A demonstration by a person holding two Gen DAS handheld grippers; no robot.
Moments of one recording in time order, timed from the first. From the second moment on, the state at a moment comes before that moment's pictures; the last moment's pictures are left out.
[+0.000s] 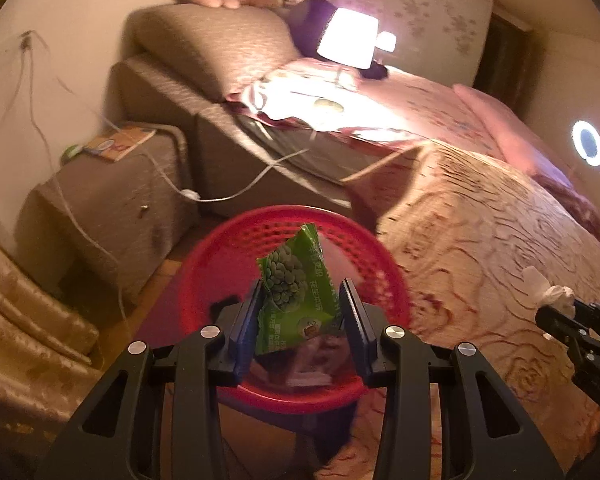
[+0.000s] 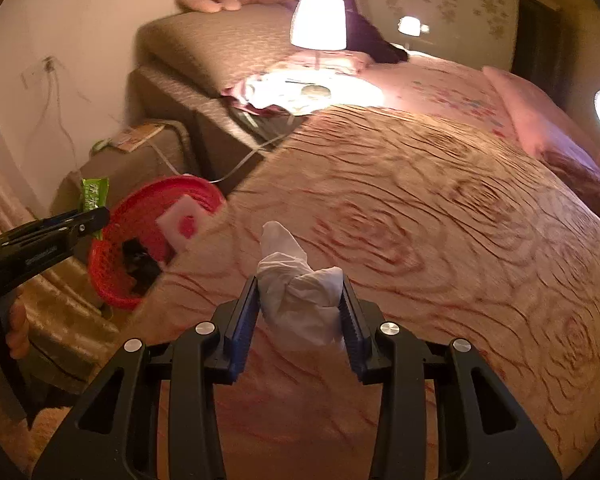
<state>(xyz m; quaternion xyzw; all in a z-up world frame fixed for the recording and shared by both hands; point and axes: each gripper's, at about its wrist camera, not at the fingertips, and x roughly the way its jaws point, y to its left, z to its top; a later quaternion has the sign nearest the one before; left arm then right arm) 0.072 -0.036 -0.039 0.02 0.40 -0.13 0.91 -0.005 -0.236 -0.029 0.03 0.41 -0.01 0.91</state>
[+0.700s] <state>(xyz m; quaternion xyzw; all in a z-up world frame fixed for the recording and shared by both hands) 0.101 -0.019 -0.064 0.03 0.41 -0.10 0.90 0.094 -0.161 -0.037 0.03 0.44 0.07 0.89</state>
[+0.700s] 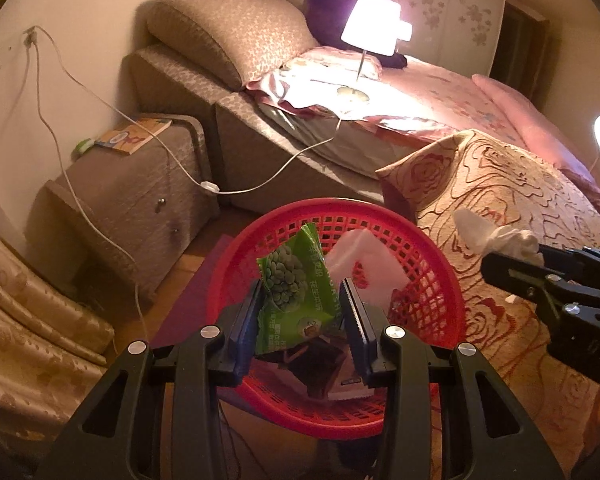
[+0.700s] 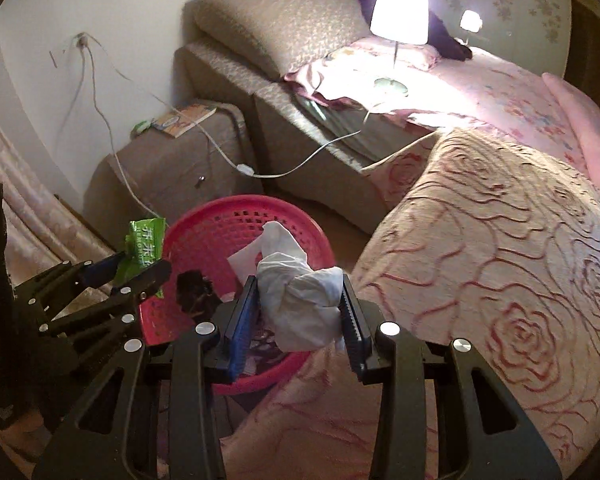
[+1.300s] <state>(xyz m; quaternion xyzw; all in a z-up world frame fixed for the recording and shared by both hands) 0.113 -0.010 -0.065 0.03 0.41 -0.08 0.91 0.122 -0.151 -0.050 0.07 0.46 0.09 0.88</state>
